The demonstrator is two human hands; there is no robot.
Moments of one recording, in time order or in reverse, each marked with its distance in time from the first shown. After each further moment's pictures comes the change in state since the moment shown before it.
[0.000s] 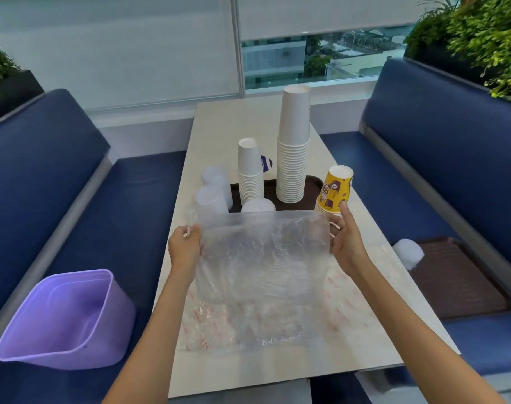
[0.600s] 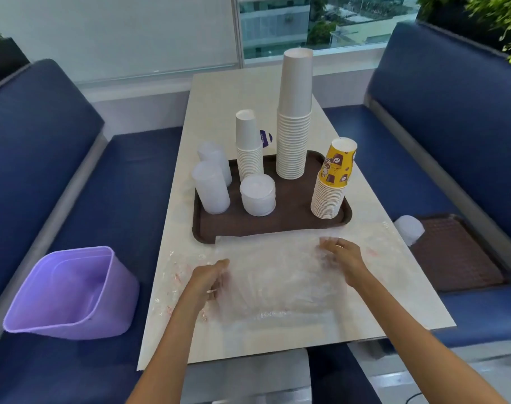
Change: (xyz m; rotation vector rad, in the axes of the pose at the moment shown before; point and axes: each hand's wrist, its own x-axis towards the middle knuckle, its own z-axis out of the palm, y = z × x) left_hand -0.048 -0.074 -0.005 0.164 -0.317 -0.595; right_hand -0.003 0.068 -0.050 -0.350 0.161 0.112
